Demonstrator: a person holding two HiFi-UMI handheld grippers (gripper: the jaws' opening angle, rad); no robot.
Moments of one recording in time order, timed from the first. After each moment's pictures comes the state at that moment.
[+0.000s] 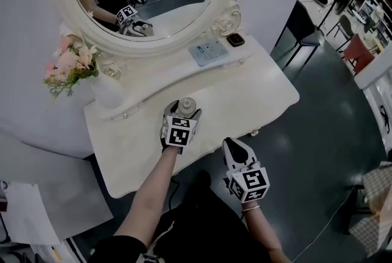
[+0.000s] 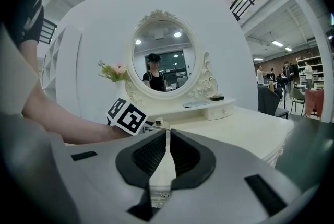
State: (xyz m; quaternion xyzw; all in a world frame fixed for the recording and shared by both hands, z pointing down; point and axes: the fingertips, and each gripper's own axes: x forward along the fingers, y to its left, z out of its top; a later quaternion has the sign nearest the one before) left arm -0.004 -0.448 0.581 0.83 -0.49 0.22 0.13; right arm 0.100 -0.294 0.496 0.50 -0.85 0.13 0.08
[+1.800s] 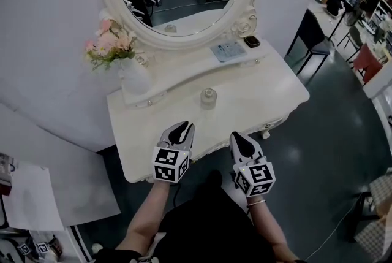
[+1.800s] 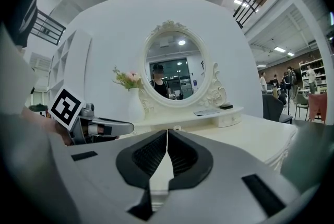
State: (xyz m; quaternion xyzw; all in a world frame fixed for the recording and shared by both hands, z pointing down) left arm -0.079 -0.284 0.485 0.85 -0.51 0.10 0.12; right arm 0.056 -0.250 0.468 0.49 -0.86 0.10 0.05
